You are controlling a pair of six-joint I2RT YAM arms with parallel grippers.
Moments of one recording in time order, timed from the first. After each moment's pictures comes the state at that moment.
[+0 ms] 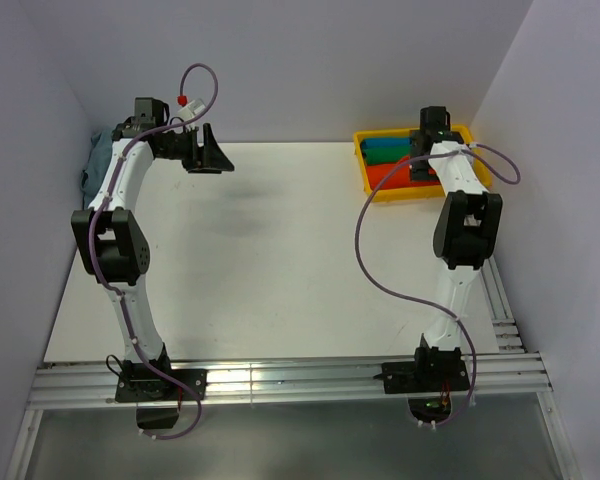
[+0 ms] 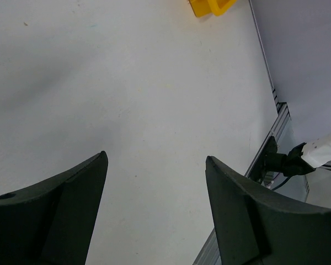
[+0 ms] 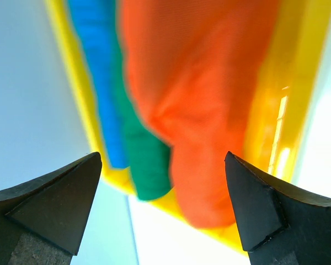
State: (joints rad) left arm -0.01 2.08 2.02 -0.87 0.94 -0.02; right arm -0.07 2.19 1.94 -0.70 0.28 1.53
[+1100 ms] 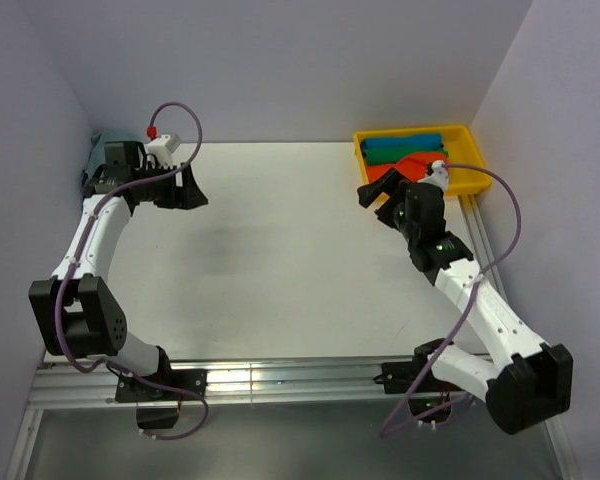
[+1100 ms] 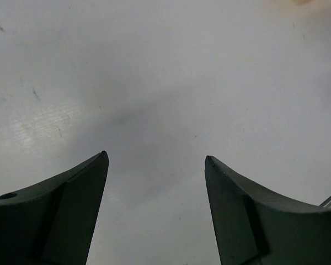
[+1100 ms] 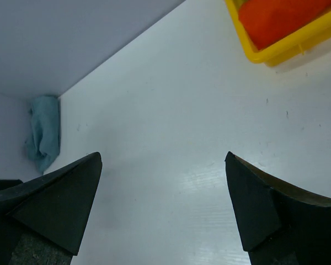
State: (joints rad) left arm 0.05 1.52 1.35 -0.60 0.60 0.06; right arm 0.28 1.07 0.86 -0.14 0.13 0.80
